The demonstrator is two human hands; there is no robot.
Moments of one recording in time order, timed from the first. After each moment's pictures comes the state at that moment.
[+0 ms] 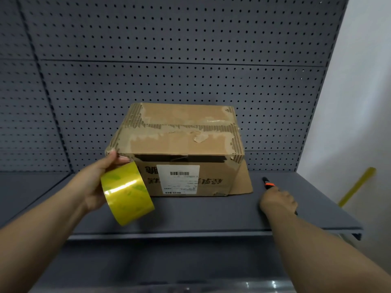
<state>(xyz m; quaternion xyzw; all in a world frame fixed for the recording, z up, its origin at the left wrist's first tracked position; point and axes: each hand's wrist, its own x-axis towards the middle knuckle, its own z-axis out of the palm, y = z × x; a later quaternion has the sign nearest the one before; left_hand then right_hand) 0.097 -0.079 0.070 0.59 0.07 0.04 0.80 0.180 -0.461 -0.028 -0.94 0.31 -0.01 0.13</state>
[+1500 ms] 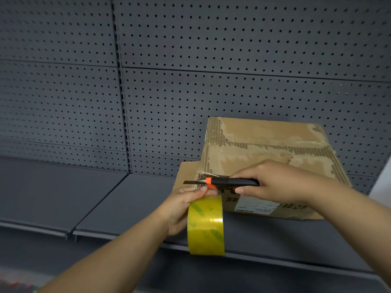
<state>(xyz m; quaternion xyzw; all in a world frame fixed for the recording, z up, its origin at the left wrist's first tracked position) 0.101 -0.050 0.034 0.56 -0.06 -0.10 0.82 0.113 -0.257 0.141 -0.93 -0.37 0.01 0.05</state>
